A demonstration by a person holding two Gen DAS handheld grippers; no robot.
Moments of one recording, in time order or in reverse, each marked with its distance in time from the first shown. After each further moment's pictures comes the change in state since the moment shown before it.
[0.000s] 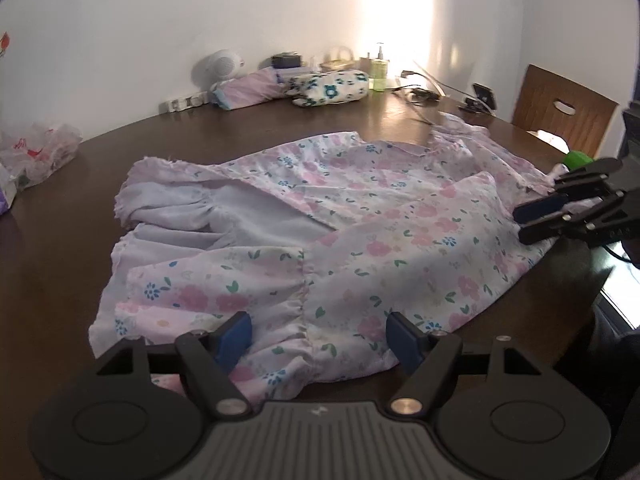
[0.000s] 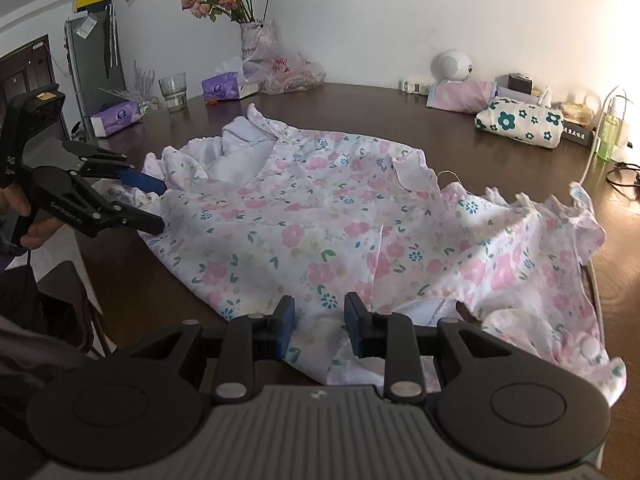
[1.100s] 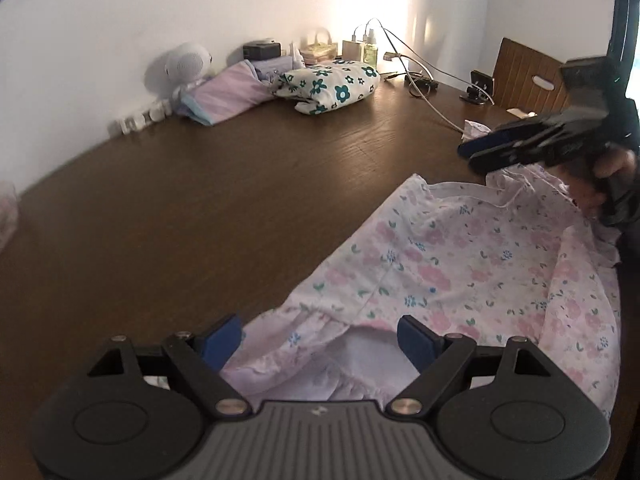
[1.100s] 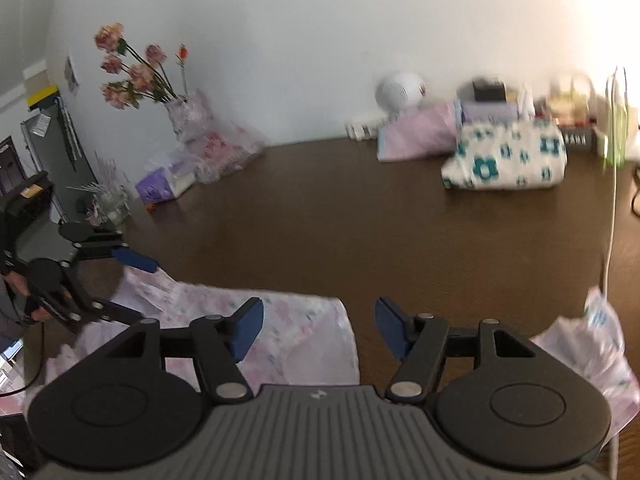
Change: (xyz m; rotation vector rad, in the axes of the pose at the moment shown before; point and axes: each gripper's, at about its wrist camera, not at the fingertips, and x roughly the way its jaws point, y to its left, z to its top) left arm 0.078 0.114 0.110 0.152 0.097 -0.169; right arm 0.106 -0.118 0.118 0.252 -0.097 0.022
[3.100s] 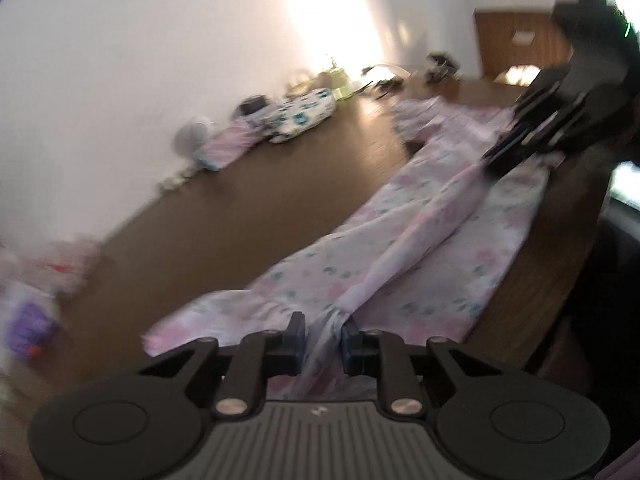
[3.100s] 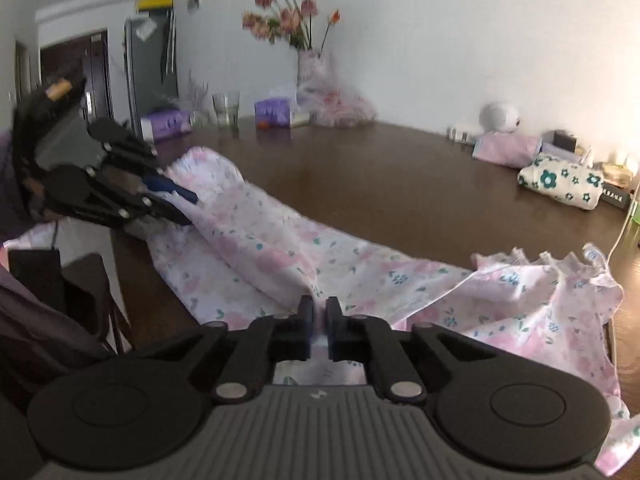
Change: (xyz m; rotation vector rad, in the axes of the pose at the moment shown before) left arm -0.050 -0.219 -0.081 0.169 -0.097 0.391; right arm -0.131 0.096 -0.130 -0.390 -0.008 0.119
